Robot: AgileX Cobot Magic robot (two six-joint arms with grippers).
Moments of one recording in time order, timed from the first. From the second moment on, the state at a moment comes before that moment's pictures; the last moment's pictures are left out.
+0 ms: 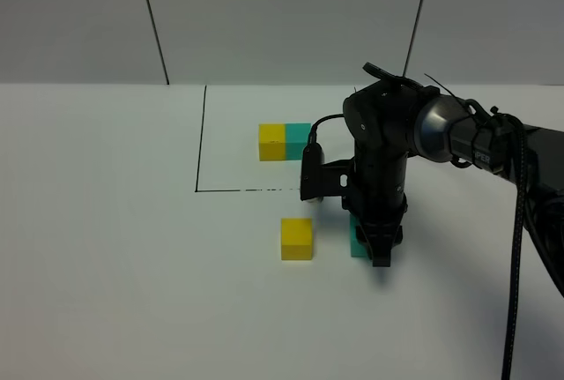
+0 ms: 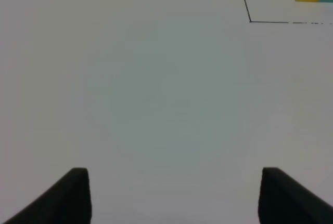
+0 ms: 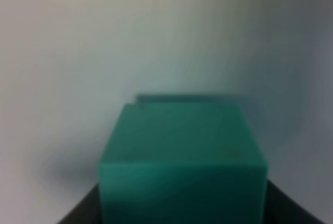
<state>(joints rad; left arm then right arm) 0.07 0.04 -0.50 -0.08 1.03 0.02 0.51 2.28 -1.71 -0.08 1.10 -0.96</state>
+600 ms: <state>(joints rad) 0.07 0.04 -0.50 -0.08 1.03 0.02 0.54 2.30 -1.72 -0.03 1.07 -0.87</state>
